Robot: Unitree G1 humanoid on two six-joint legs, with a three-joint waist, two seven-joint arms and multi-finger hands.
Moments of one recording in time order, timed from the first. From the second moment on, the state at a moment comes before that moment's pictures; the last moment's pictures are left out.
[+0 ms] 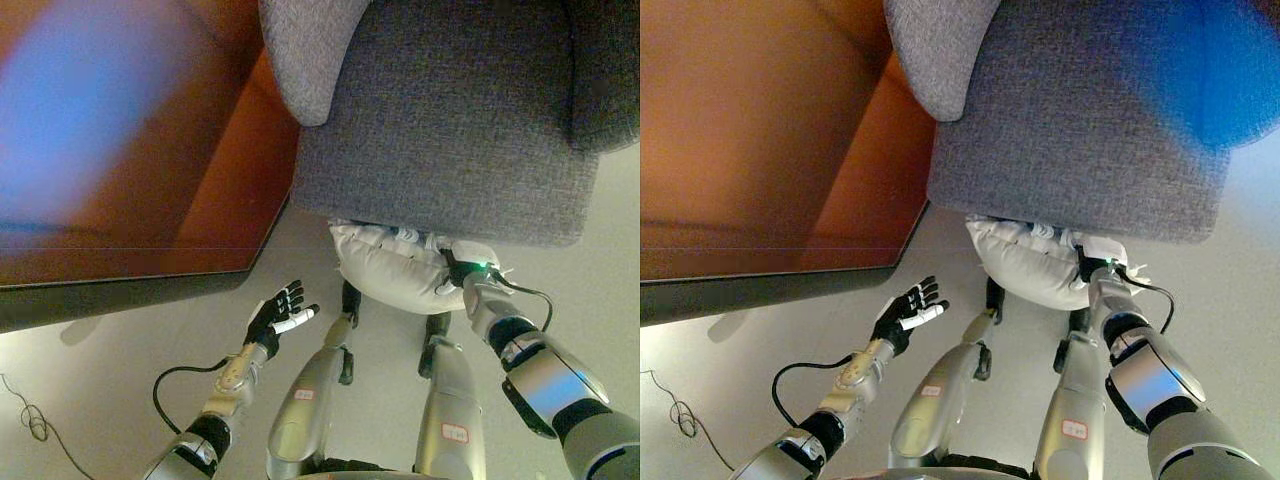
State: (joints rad) left arm -0.26 0.22 -0.46 0.94 -0.62 -0.45 -0.10; right arm -0.79 -0.46 0.59 1.23 -0.56 0.16 -0.18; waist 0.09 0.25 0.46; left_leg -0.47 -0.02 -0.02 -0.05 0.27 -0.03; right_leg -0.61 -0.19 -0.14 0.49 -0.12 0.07
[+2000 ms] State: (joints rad) left arm 0.08 0.29 -0.06 0.90 -0.36 -0.27 -0.18; right arm -0.05 -0.78 0.21 0.07 -0.34 -0.05 0.16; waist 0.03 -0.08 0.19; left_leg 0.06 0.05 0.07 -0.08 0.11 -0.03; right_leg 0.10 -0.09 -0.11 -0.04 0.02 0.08
